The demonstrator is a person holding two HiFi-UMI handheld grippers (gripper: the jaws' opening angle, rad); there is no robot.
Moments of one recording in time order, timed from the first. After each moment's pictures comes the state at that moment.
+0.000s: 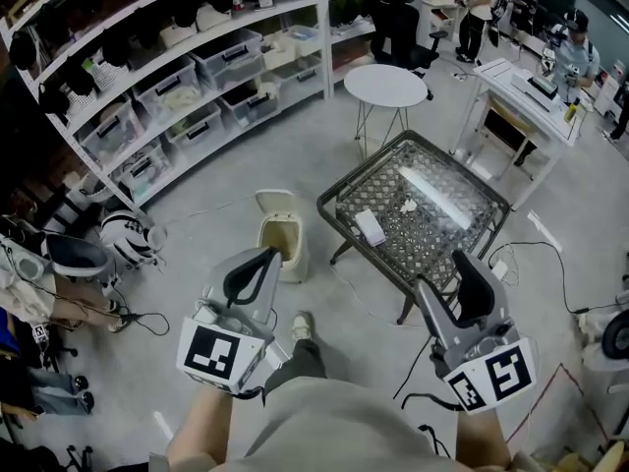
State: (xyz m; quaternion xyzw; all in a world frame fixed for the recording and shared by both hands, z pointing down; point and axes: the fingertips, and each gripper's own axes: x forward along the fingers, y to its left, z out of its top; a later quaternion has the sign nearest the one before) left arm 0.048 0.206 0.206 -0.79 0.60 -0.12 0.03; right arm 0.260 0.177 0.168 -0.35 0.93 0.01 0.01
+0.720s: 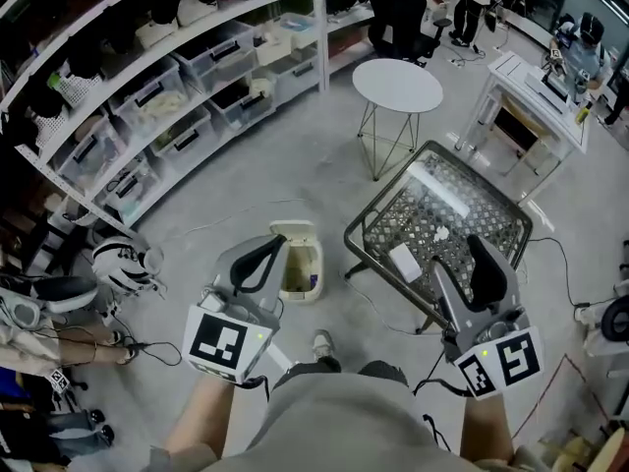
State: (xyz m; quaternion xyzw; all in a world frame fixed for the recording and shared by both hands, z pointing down) left arm -0.116 0.039 0.218 -0.82 0.56 -0.11 -0.01; right arm 0.102 0.018 0.170 -0.42 0.91 0.01 -0.02
